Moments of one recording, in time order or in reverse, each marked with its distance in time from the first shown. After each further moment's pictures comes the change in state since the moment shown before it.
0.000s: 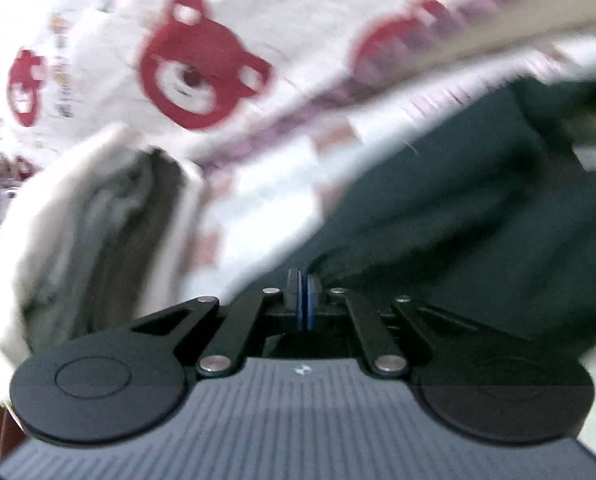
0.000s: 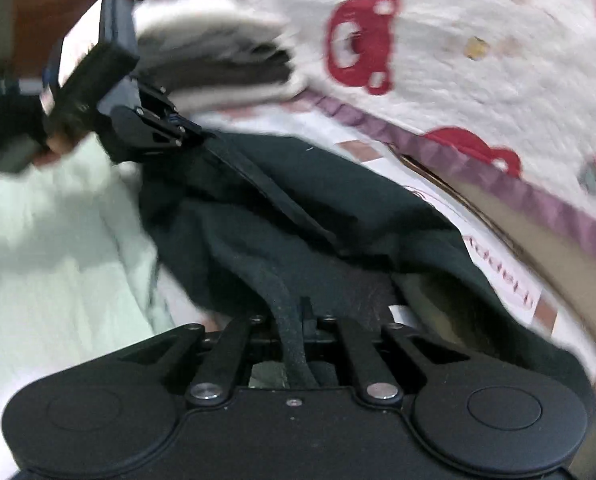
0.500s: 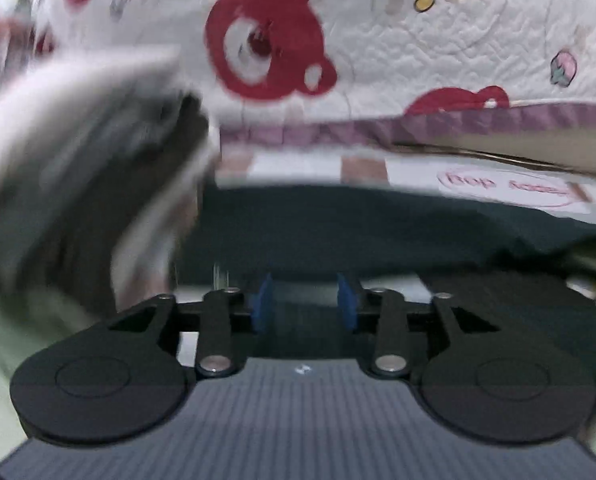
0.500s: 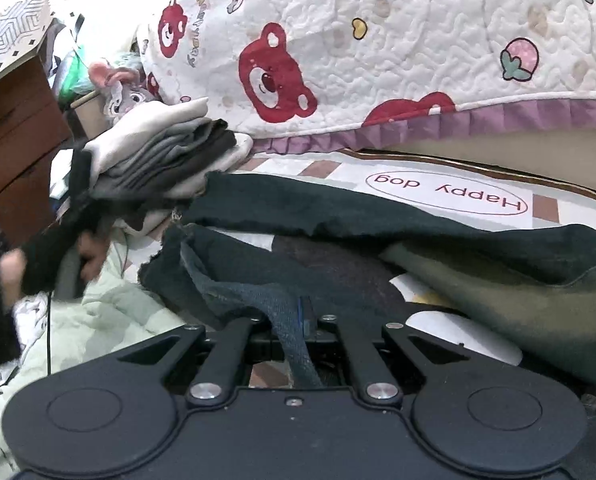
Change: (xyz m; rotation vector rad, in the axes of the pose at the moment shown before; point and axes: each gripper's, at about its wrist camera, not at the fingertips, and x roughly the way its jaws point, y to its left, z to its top) left arm 0.001 0.065 -0.051 -0.440 0.011 -0.182; right arm -0.034 -0.031 -0.025 0.405 -0.121 0.075
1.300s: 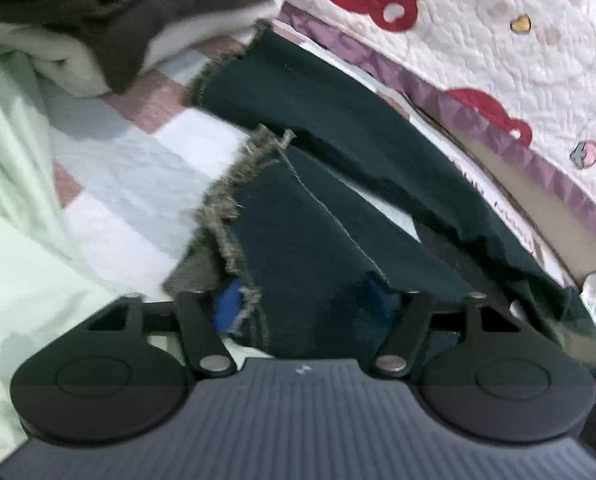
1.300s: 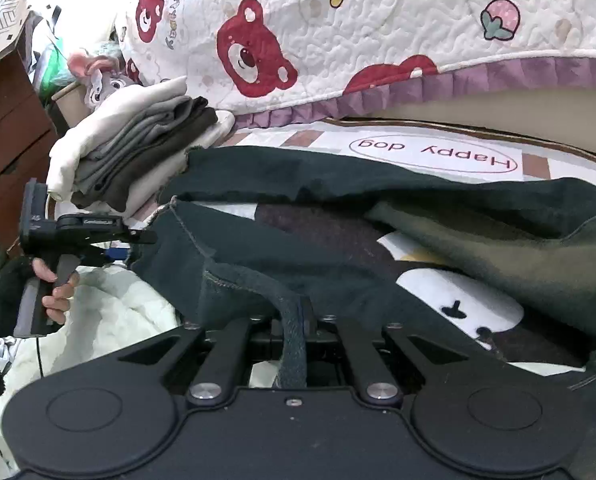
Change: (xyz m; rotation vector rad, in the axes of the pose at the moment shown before) left arm 0.030 0.055 -0.054 -0.462 0.213 -0.175; right arm 0.016 -0.010 -0.021 0.052 0.054 -0.020
